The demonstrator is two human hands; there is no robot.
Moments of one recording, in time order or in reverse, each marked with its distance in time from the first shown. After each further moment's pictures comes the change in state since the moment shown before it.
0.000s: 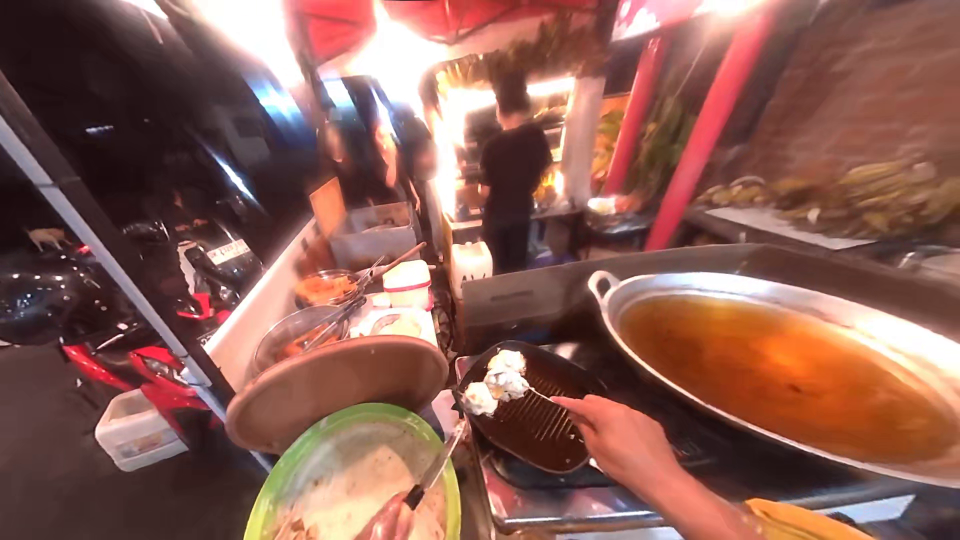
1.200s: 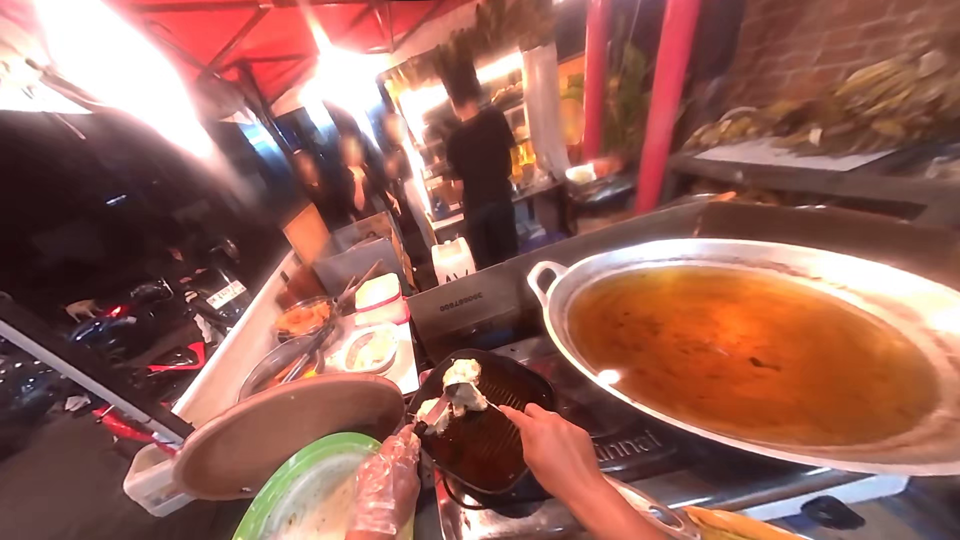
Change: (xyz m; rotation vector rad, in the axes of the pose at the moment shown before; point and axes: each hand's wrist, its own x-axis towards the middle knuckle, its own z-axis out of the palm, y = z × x) left_hand 0.151 0.135 0.066 0.639 -0.021 -0.100; right_hand 0.011 0.058 0.045 0.064 0.046 0.052
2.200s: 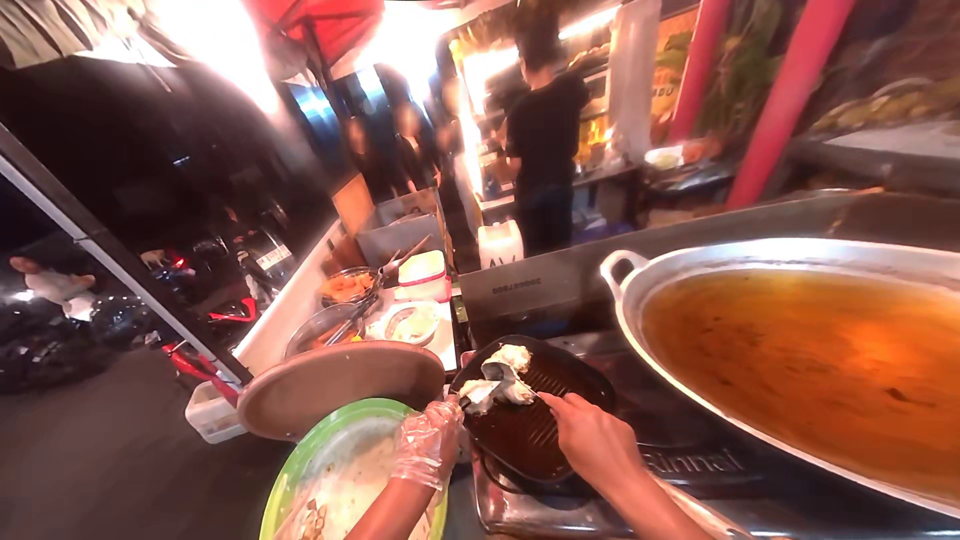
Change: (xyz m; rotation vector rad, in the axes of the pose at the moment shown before) left_hand 0.009 -0.001 -0.025 0.025 -0.091 -0.022; right_hand 0.013 -0.024 0.010 -0.009 0.001 -0.036
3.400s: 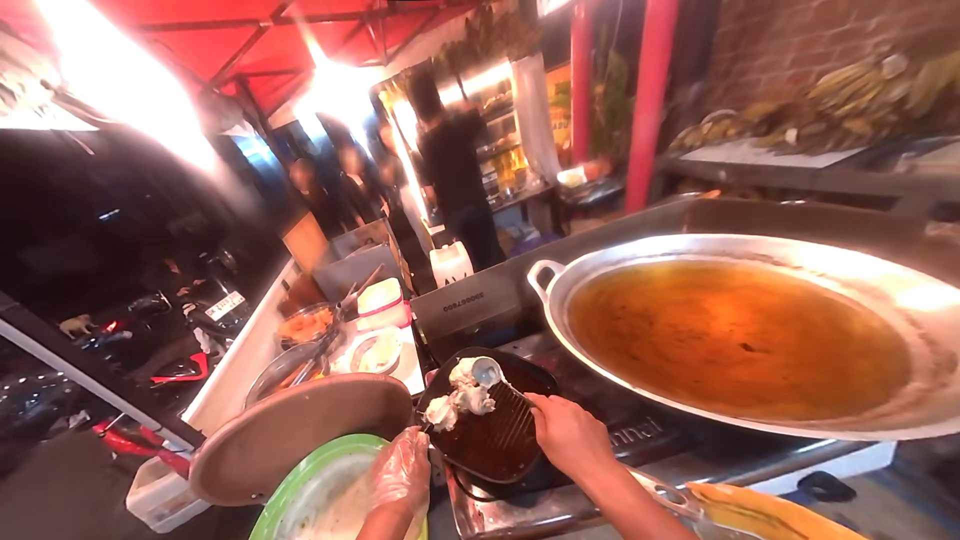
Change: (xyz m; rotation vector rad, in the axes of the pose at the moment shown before) left_hand -0.004 -0.006 0.010 -0.277 -0.066 -0.042; right_hand -0.013 0.019 -0.036 0.139 -0.174 0.299
